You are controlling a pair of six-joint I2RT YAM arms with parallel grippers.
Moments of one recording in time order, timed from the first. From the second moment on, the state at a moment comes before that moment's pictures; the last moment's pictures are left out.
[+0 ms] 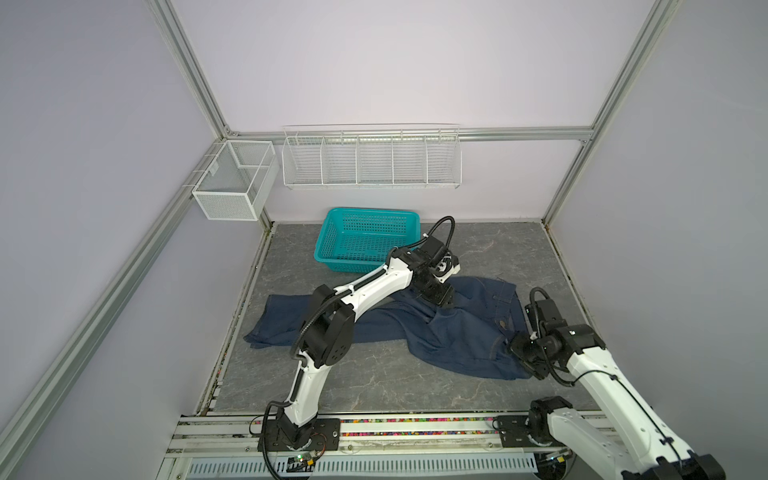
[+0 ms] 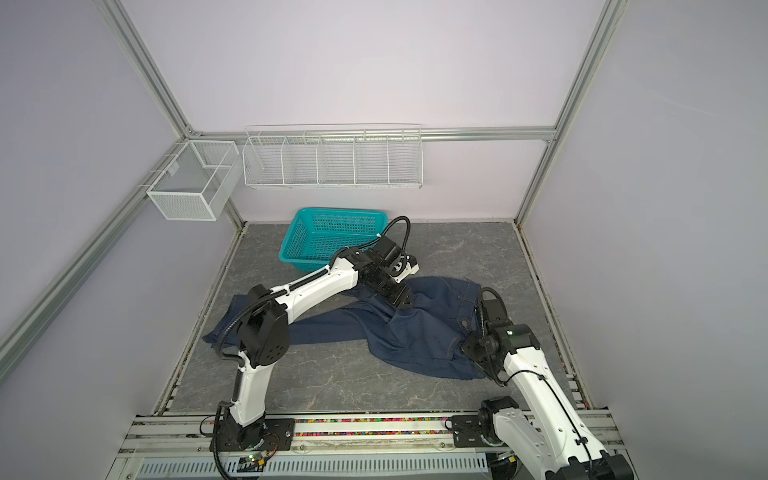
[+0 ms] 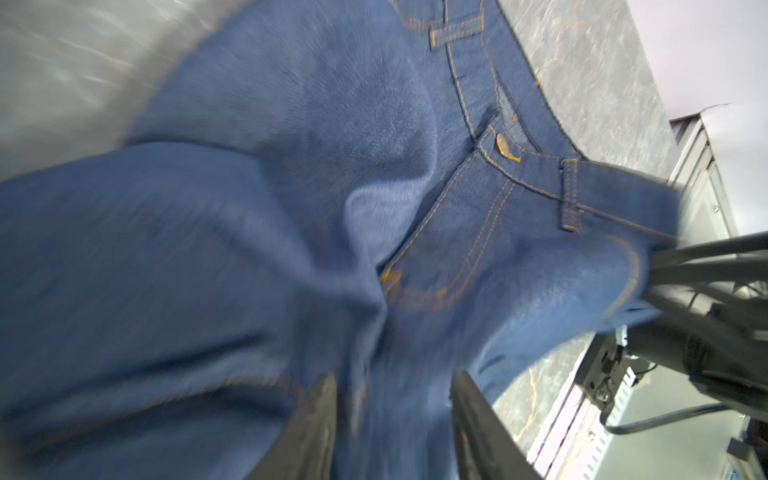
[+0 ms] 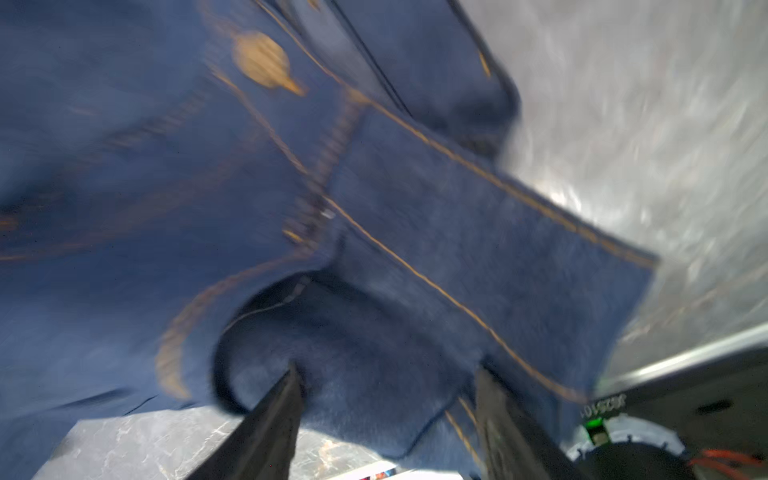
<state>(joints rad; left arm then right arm) -0.83 2.05 1.80 -0.84 0.40 -0.13 0.19 0.87 0.62 -1.12 -0.06 0.95</state>
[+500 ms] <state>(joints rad) -0.59 1.57 1.32 -0.80 0.13 -0.30 0.19 0.90 0.48 -1.07 0.00 1.14</state>
